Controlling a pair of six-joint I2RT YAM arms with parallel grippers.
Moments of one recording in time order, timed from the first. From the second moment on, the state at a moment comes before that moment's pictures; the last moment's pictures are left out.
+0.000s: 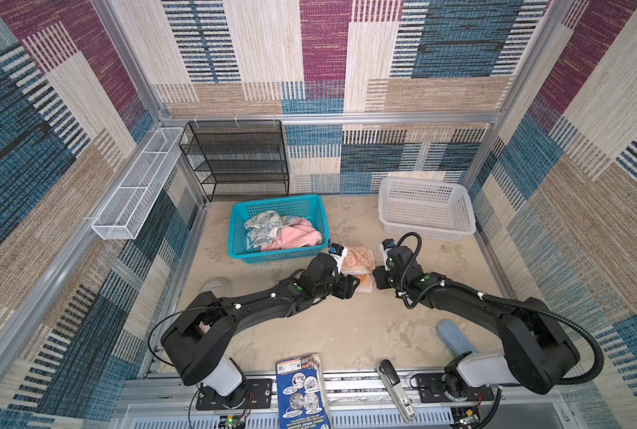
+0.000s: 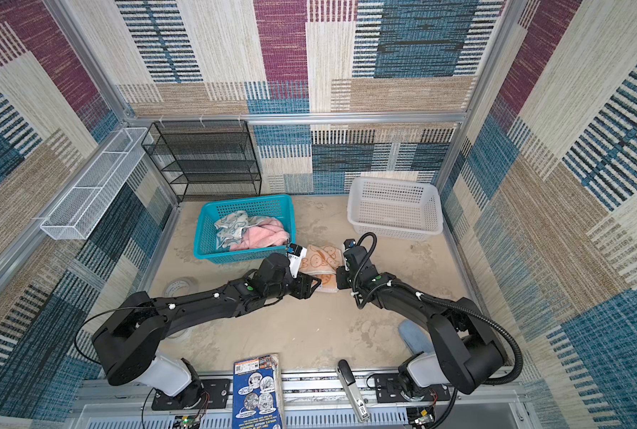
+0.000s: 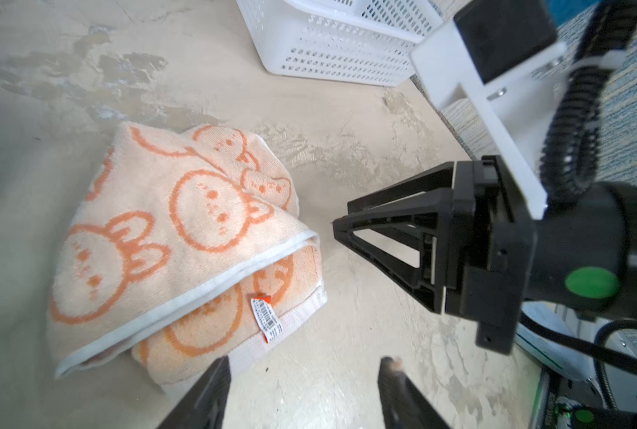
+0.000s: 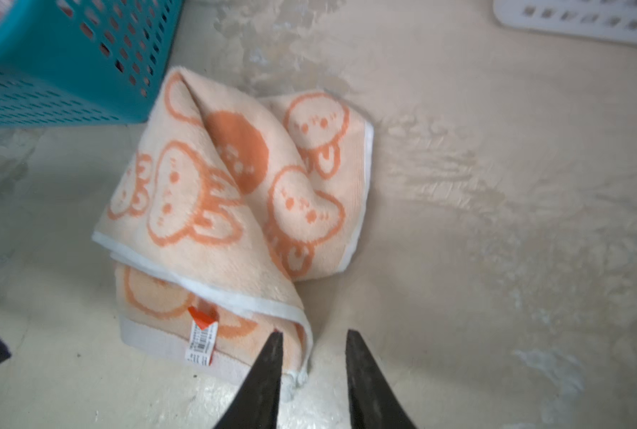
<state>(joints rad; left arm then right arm) -0.82 1.58 0.86 0.10 0.11 -0.44 0.51 1.40 0.67 -0.09 0.03 0.35</state>
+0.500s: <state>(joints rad) -0.82 1.58 0.87 0.06 0.11 -0.44 0.51 1.43 0.61 0.05 -0.01 0.36</state>
